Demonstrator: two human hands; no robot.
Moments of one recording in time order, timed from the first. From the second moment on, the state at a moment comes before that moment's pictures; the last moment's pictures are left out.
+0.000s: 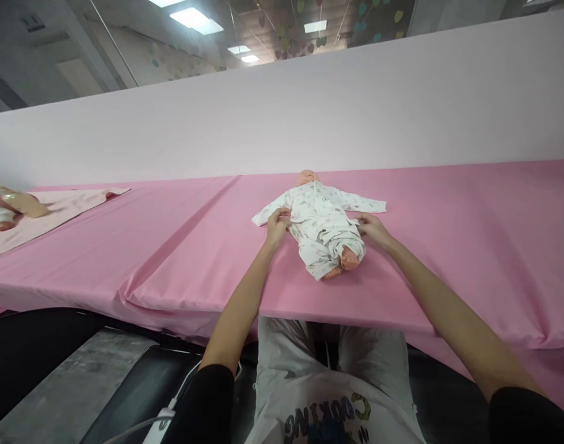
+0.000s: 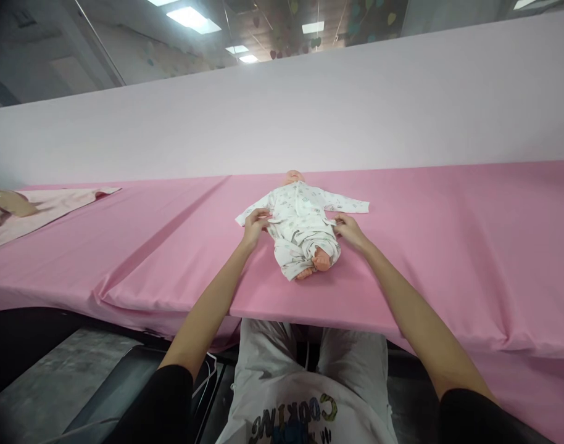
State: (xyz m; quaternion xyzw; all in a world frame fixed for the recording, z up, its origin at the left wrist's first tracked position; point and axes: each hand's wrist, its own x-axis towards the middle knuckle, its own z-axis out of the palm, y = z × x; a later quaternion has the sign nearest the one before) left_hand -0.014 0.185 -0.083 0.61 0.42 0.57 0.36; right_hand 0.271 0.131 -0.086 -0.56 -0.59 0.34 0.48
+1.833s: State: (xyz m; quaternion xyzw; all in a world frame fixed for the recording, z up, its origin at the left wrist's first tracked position) left_hand 0.027 0.191 -0.084 0.88 0.31 0.36 0.00; right_hand 0.210 0.184 0.000 -0.47 -0.80 0.36 0.07
